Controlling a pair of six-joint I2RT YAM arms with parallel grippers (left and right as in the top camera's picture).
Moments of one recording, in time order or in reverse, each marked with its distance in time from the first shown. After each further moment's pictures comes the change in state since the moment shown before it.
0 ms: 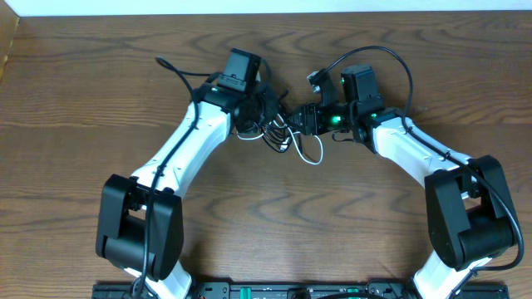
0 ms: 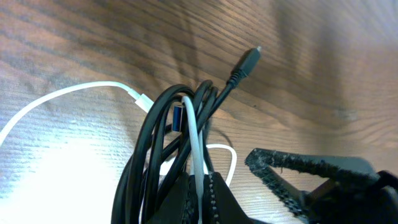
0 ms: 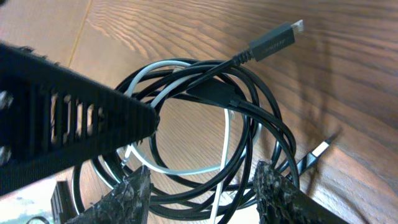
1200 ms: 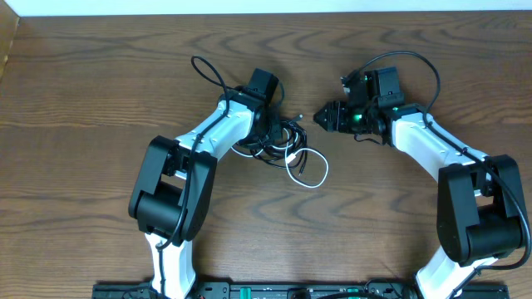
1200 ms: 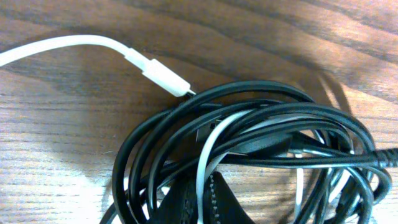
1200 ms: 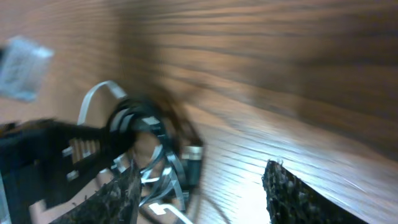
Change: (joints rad) left arm -0.058 0.233 0.000 -0.028 -0.172 0.216; right arm -0.122 0.000 0.000 -0.189 0.179 0.059
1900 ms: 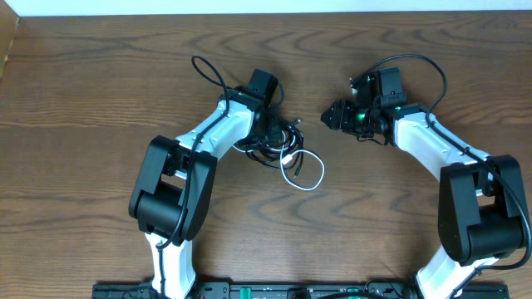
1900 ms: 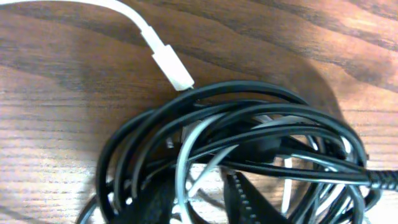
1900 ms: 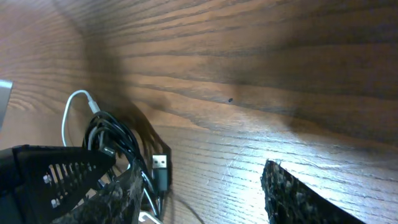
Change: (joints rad) left arm 0.000 0.005 0.000 -0.018 -0.001 0.018; right arm -0.015 0.000 0.000 -0.047 0.106 0.117
